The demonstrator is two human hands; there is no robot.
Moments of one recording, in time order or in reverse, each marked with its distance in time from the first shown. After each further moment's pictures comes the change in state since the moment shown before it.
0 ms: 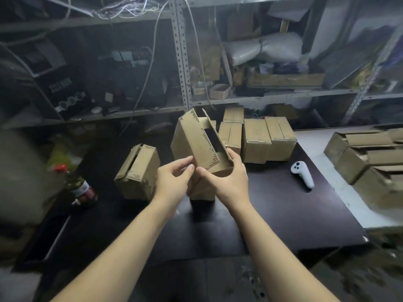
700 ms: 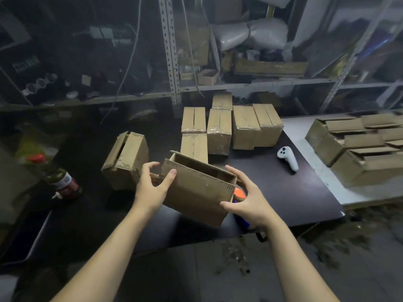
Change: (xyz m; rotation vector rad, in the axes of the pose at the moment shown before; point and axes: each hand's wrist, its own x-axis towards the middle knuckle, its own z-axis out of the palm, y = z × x) left_hand -0.001 -0.066 -0.060 0.214 -0.077 -0.067; right_hand -0.045 0.059 -0.056 -0.070 -0.405 0.054
